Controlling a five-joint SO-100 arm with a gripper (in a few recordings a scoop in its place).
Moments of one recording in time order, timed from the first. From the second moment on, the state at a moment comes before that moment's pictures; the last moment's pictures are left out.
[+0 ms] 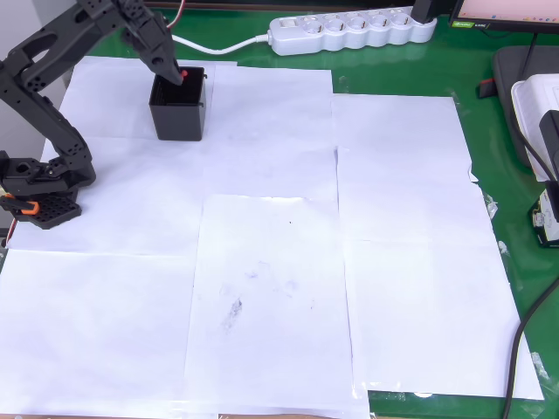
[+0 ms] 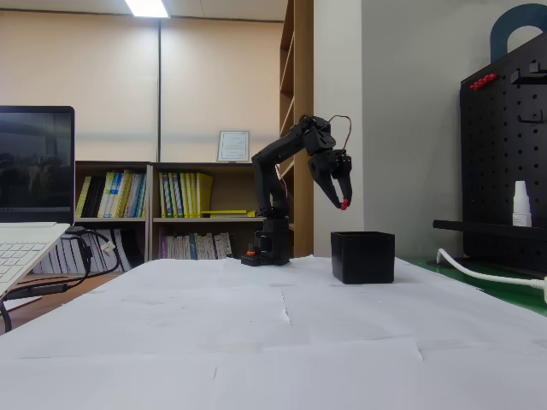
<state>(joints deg) -36.7 68.6 91.3 86.2 -63.4</state>
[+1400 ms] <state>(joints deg) -4.5 54.9 89.8 91.1 -80.4</state>
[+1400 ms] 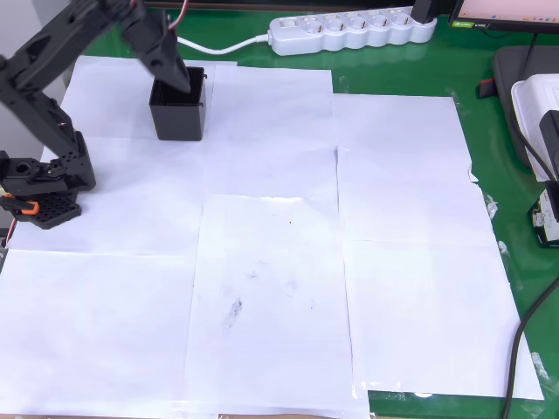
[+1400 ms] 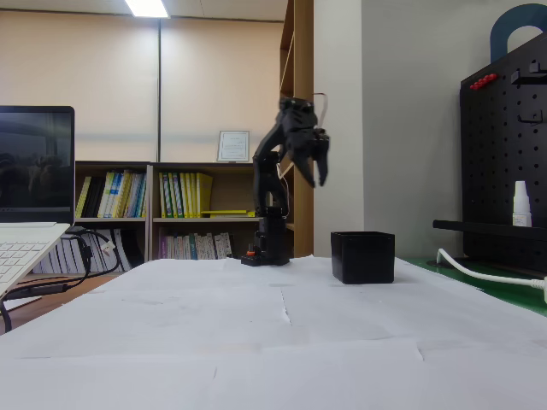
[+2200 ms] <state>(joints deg) 12.2 -3.2 6.4 75.4 -99.4</state>
